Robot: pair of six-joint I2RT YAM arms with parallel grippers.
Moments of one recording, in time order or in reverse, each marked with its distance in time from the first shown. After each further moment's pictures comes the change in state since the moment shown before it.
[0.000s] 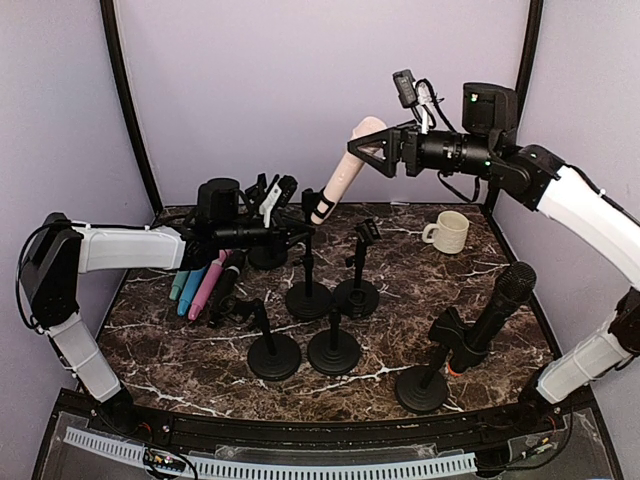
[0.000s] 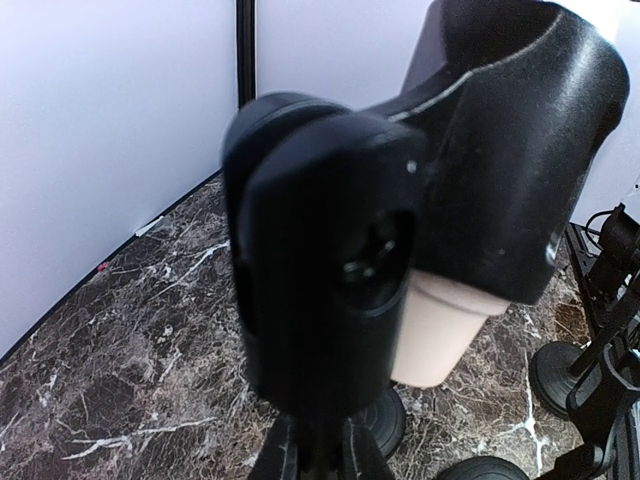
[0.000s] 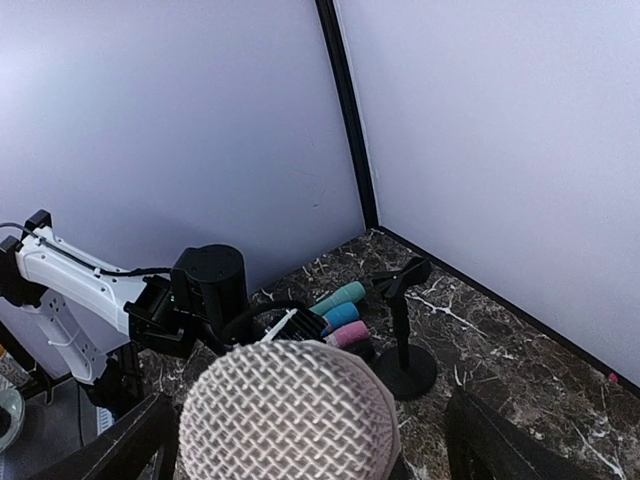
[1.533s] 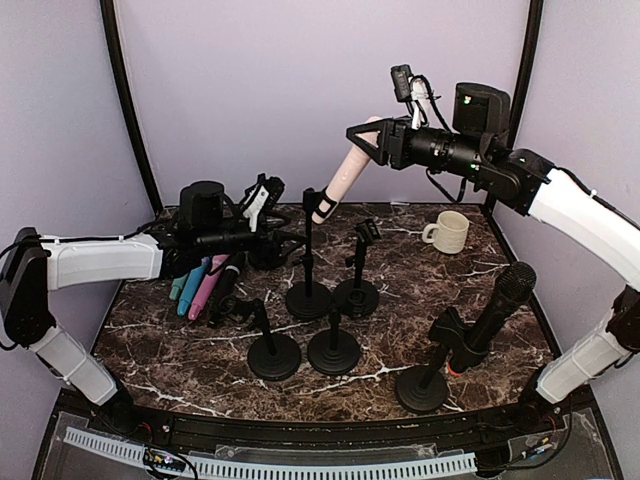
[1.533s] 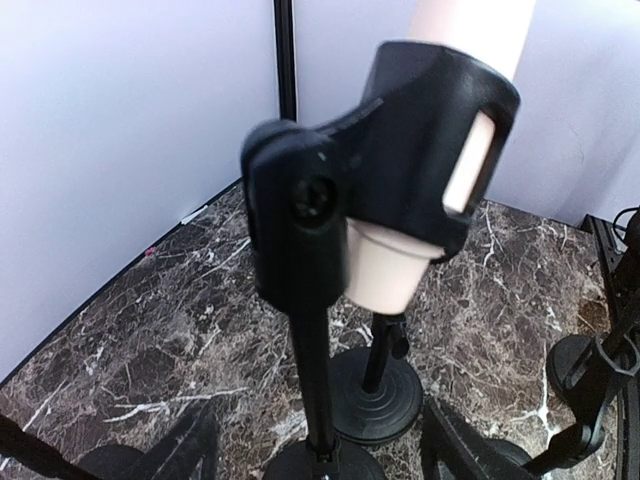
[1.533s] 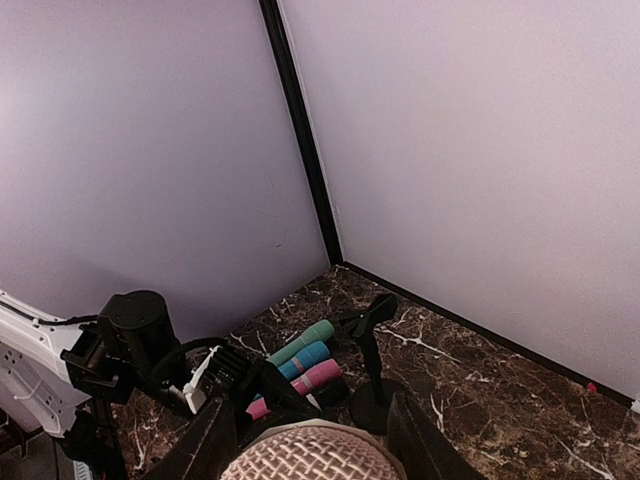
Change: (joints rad) left arm -0.016 -0.155 -0.094 -0.060 -0.135 0.040; right arm 0.059 0.023 -0.013 0.124 0.203 0.052
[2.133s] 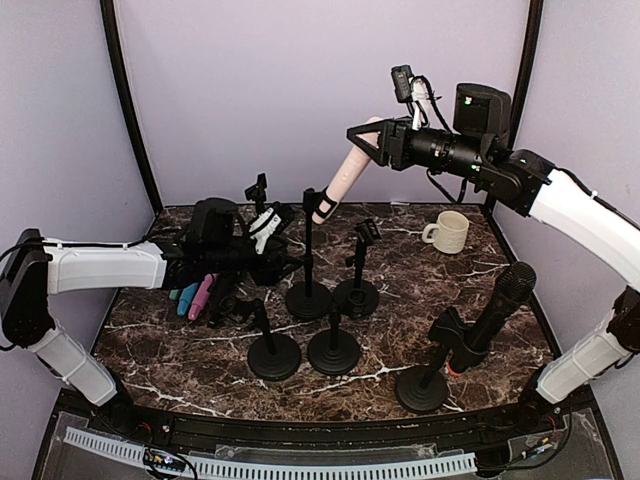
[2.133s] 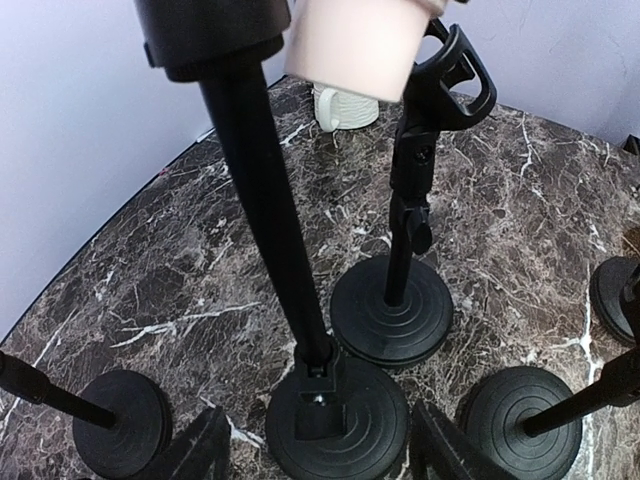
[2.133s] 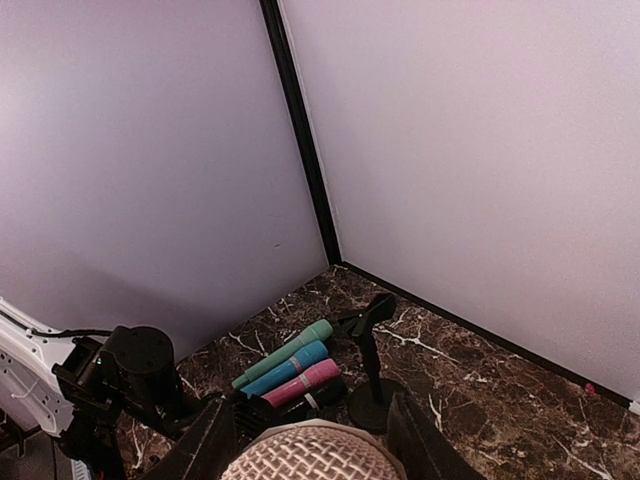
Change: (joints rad) left arm -0.072 -0.019 -0.053 -0.153 -0.196 0.089; right arm 0.003 -0.006 -0.006 0.002 0.005 -0.006
